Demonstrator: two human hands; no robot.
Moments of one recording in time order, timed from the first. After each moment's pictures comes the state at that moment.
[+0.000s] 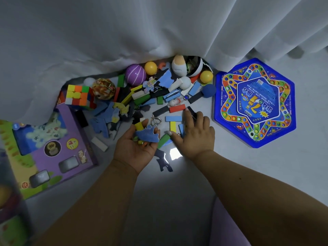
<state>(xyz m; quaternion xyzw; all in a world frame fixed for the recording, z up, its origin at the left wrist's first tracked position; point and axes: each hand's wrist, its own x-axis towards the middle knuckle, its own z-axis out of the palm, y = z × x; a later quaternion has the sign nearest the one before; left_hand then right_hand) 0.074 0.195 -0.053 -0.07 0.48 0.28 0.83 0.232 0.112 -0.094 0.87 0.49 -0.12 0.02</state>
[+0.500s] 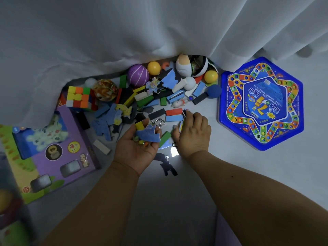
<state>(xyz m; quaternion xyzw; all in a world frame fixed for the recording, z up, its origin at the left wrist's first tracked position) 0.073 0.205 -0.053 -0.09 0.49 0.28 0.82 0.214 0.133 -0.114 0.89 0.44 -0.07 -0.05</state>
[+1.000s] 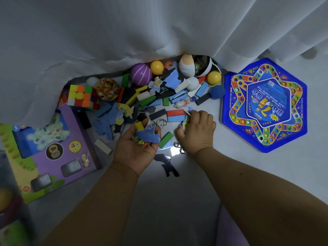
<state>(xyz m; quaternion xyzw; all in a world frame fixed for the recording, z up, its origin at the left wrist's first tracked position) 0.066 0.209 -0.063 -0.07 0.48 0.29 0.82 0.228 0.140 -0.112 0.89 0.45 -0.09 -0.08</state>
